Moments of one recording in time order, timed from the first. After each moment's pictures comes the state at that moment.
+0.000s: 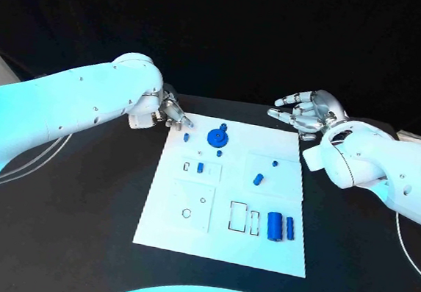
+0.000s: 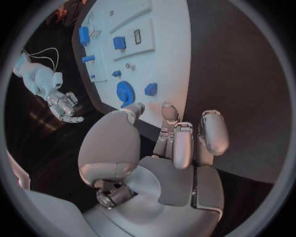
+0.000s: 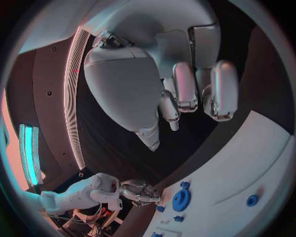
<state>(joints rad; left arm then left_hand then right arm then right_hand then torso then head) 1.33 -0.40 -0.02 0.88 -1.02 0.32 -0.52 1.06 -0.18 0.34 0.29 0.29 0.84 0.11 0.47 0.82 1.14 0.04 1.07 0.78 1.47 -0.03 1.53 1.31 0.07 1.33 0.07 1.39 1.21 1.29 -0.86 -0.13 1.48 -0.62 -0.57 0.01 1.43 -0.12 0.05 0.29 0.18 0.83 0.18 0.24 0.26 1.28 0.09 1.30 1.28 1.47 0.01 1.50 1.31 0.05 1.47 0.11 1.33 1.31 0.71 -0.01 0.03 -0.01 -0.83</state>
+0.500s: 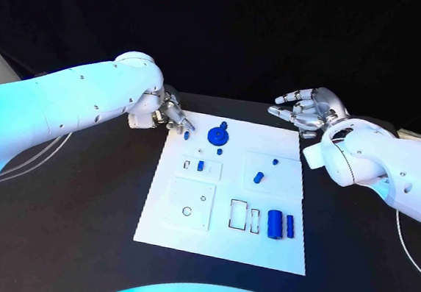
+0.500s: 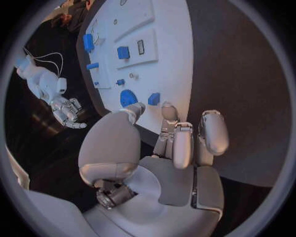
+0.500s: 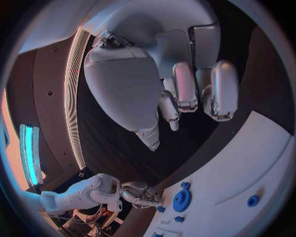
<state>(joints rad) 1.33 -0.40 -0.02 0.88 -1.01 0.38 -0.50 1.07 -0.18 0.34 0.29 0.29 0.85 0.11 0.47 0.80 1.14 0.04 1.07 0.78 1.47 -0.03 1.53 1.31 0.07 1.33 0.07 1.39 1.21 1.29 -0.86 -0.13 1.48 -0.62 -0.57 0.01 1.43 -0.12 0.05 0.29 0.18 0.83 0.18 0.24 0.26 1.28 0.09 1.30 1.28 1.47 0.01 1.50 1.31 0.05 1.47 0.11 1.33 1.31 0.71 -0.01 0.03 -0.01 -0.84</state>
